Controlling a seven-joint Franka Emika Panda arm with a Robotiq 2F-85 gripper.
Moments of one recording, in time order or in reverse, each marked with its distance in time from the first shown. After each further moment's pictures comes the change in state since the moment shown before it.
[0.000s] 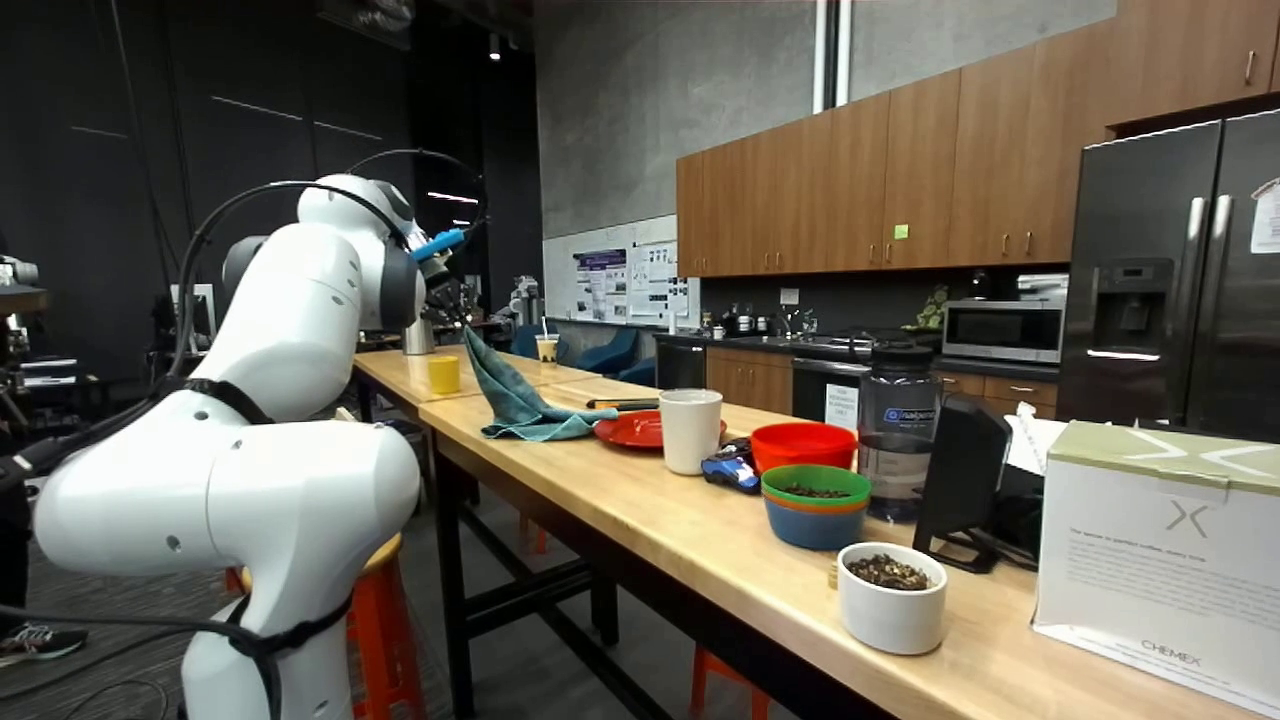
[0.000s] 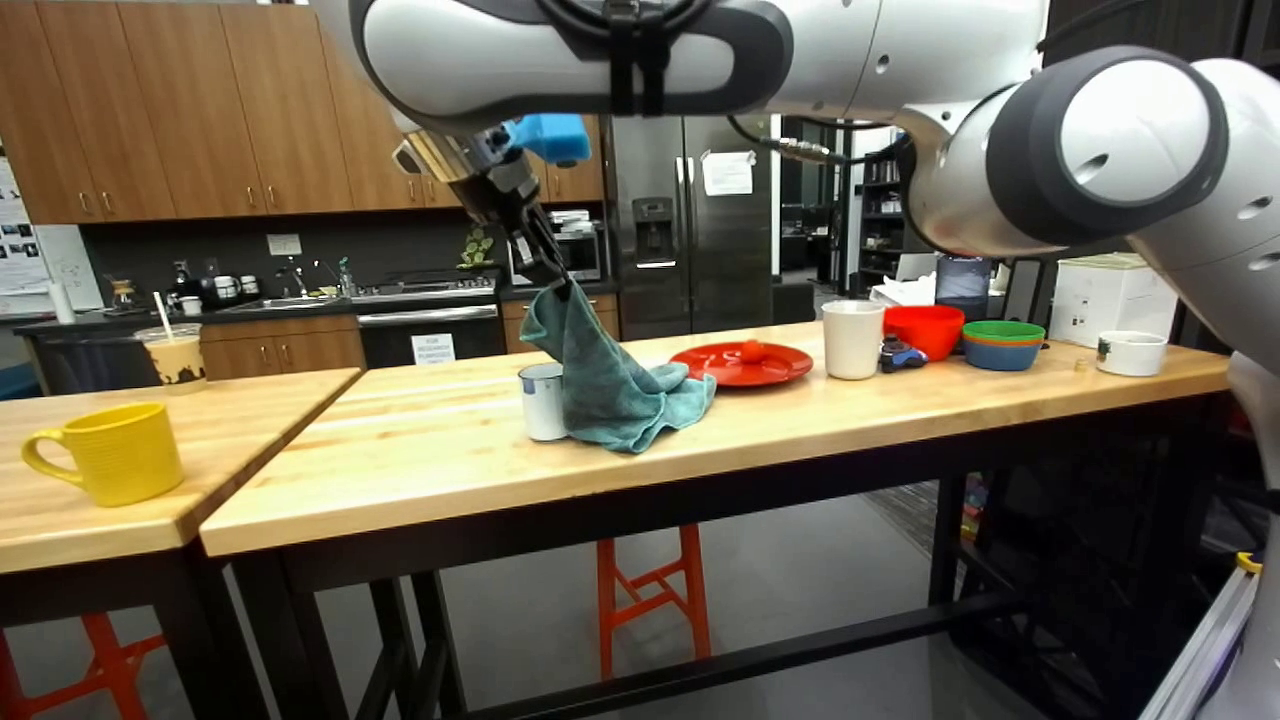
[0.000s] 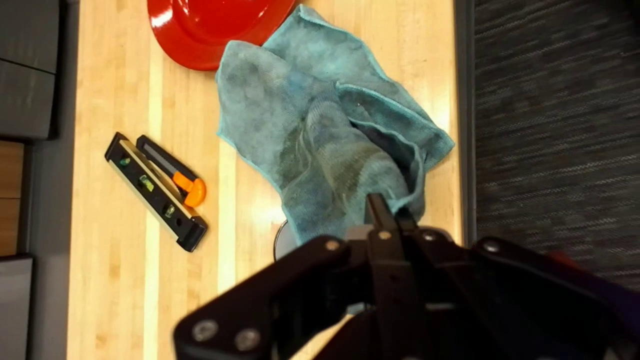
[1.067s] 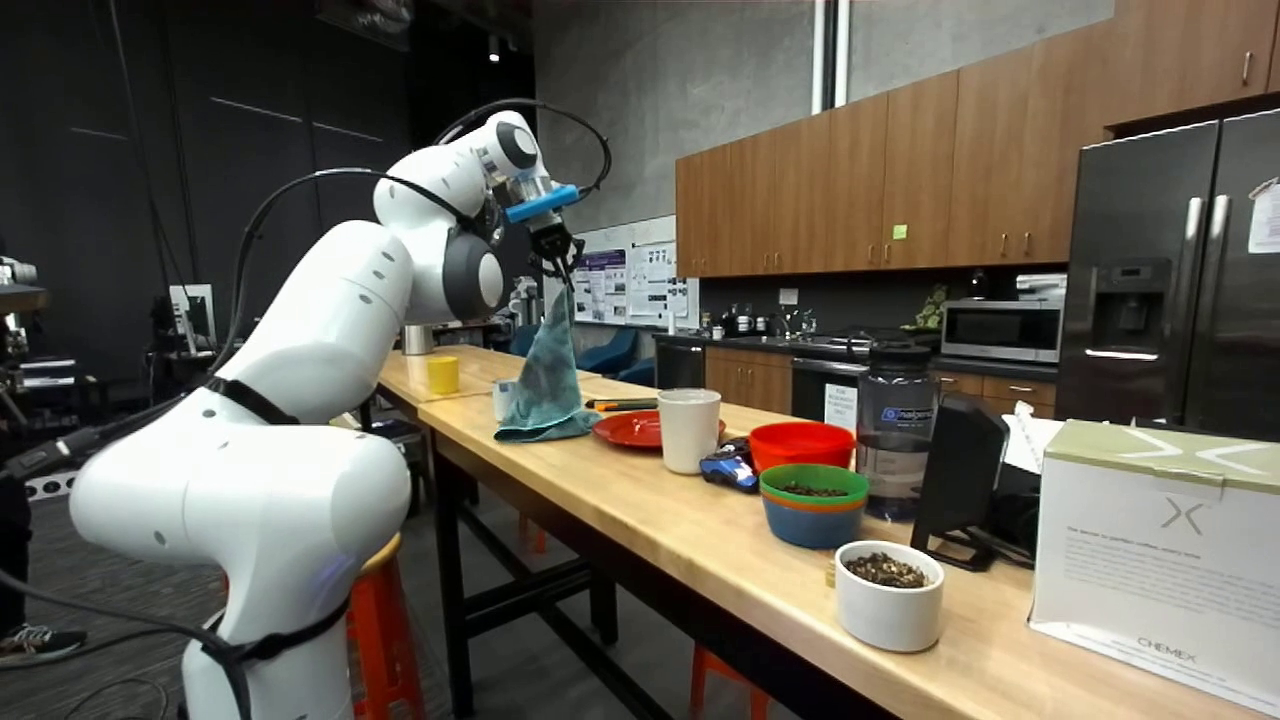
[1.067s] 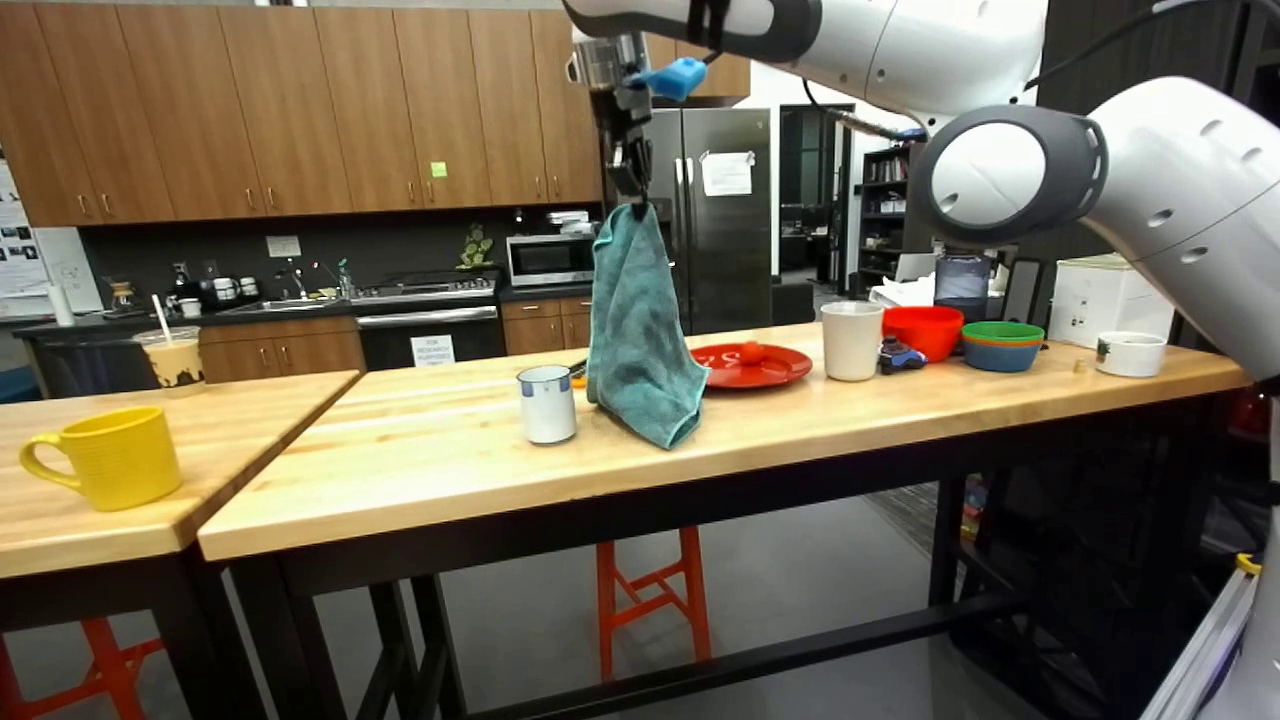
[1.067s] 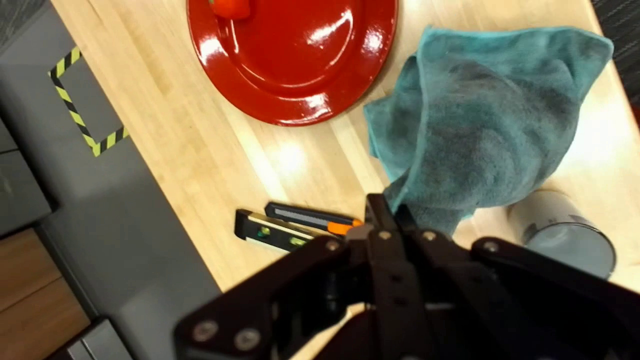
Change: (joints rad) arm -0.325 -0.008 -0.187 0.259 0.370 0.060 0.003
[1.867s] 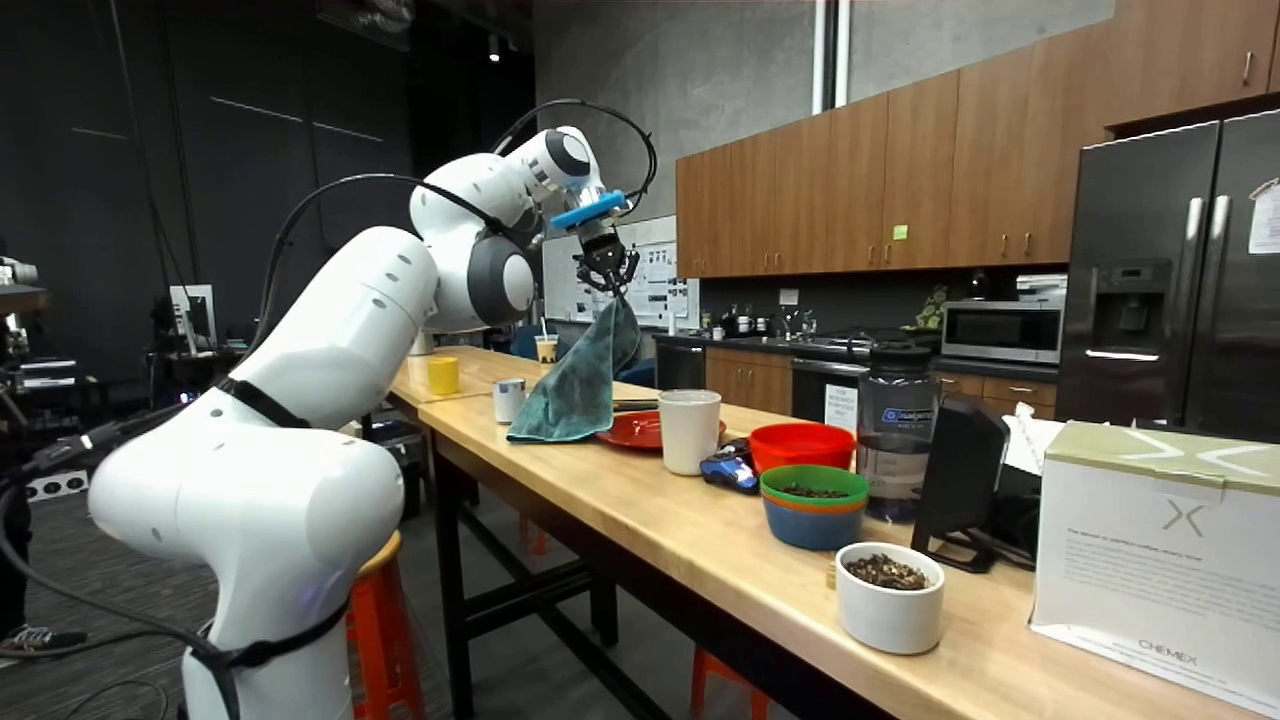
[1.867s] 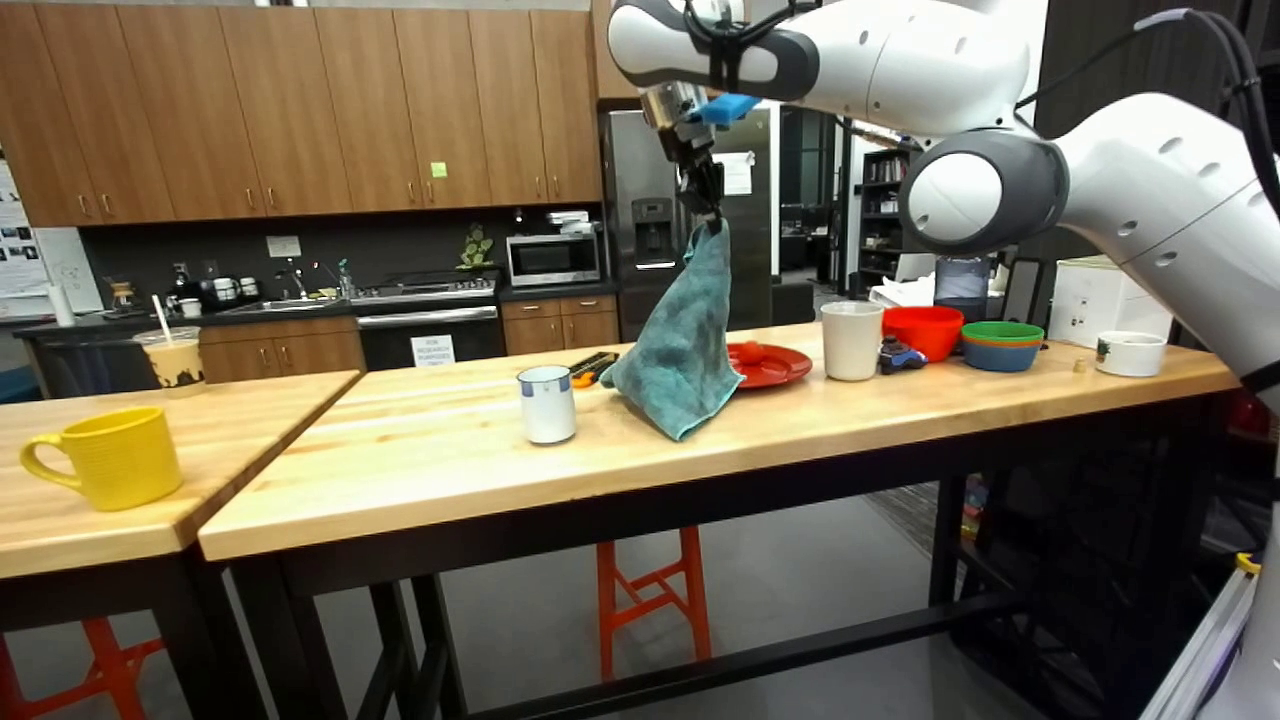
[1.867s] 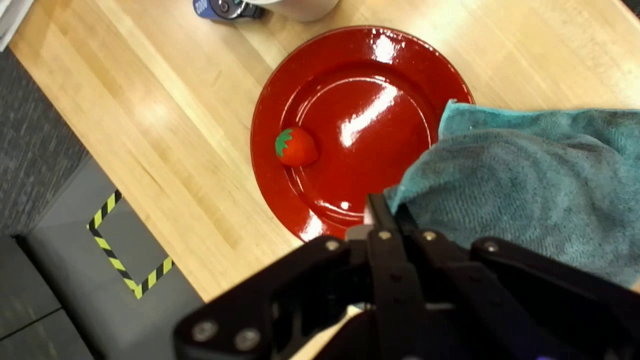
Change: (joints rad) arm -0.140 0.034 -0.069 0.000 0.002 -0.138 0.053
